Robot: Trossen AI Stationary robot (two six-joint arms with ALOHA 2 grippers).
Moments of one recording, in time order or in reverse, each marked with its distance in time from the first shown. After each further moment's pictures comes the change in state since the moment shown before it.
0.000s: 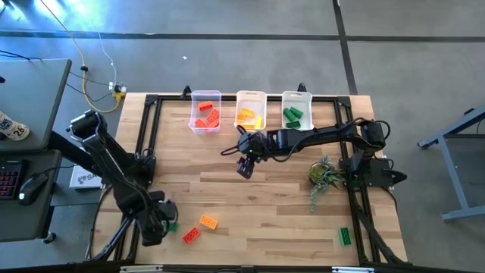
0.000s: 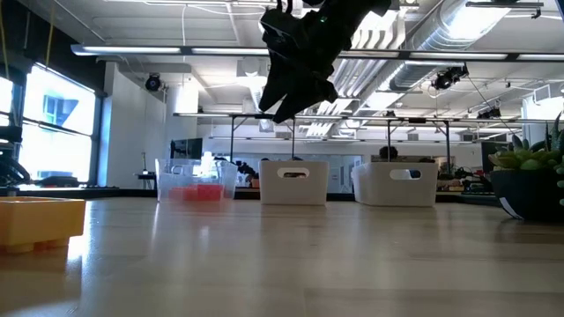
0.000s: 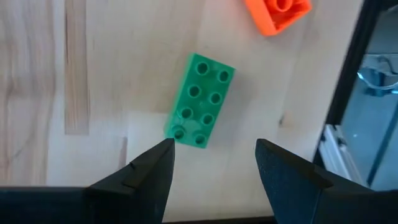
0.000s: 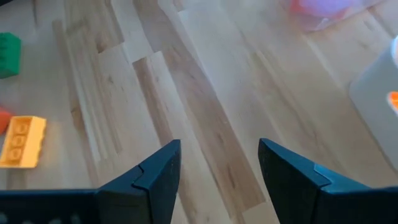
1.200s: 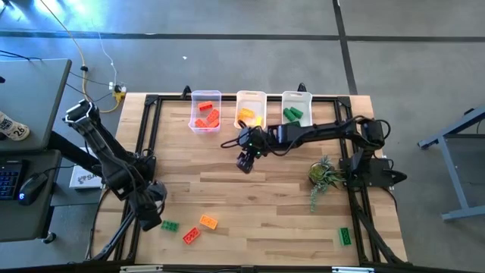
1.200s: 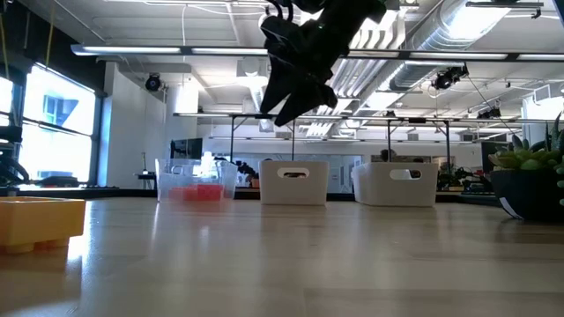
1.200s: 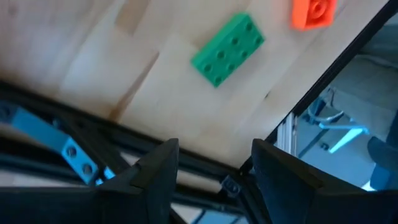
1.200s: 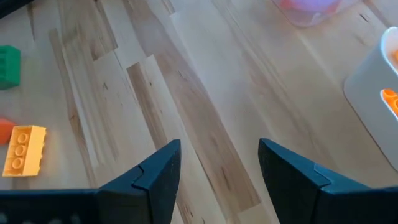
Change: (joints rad) left arm 0.078 -0.262 0.000 -0.218 0.175 -0.403; right arm -0.046 0.000 0.000 -0.001 -0.049 0.019
